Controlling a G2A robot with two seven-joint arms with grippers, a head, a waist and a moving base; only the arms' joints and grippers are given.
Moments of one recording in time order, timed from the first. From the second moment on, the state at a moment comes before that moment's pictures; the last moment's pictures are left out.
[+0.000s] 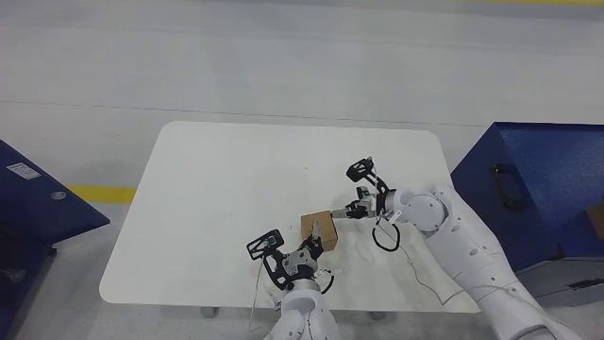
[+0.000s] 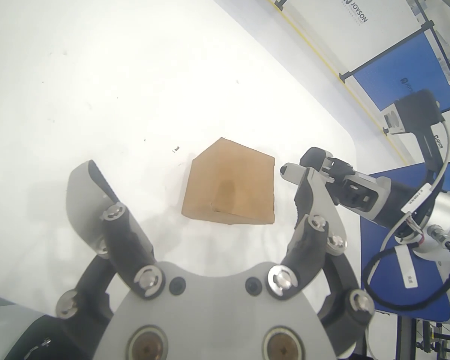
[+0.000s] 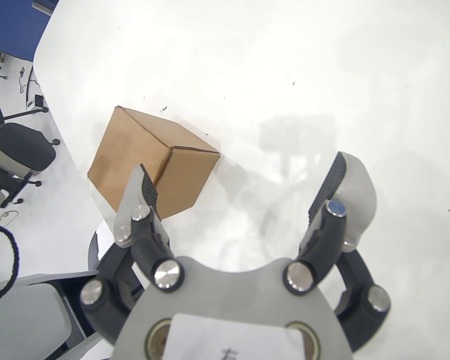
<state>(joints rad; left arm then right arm) 1.42 -1.66 -0.82 -1.62 0.85 0.85 0.21 -0.77 -1.09 0.94 -1.10 -0.56 -0.47 0.81</state>
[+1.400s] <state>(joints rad) 1.42 -1.66 -0.82 -1.62 0.85 0.85 0.21 -0.74 -1.13 0.88 -1.04 -0.53 -0.55 0.82</state>
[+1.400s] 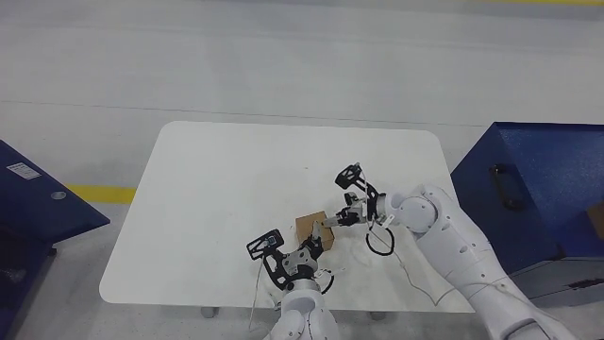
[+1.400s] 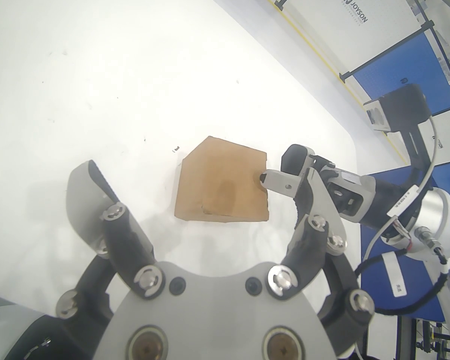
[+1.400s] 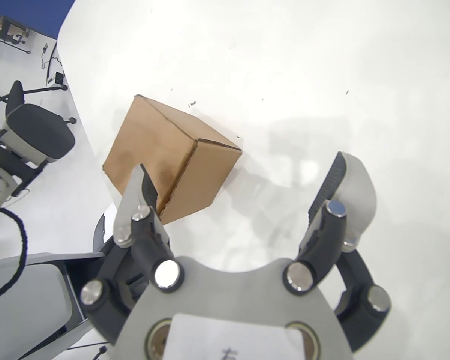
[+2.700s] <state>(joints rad) 1.39 -1.60 -0.61 -1.55 0.96 0.93 0.12 -0.78 -1.12 0.95 -1.02 -0.39 -0.62 0.77</state>
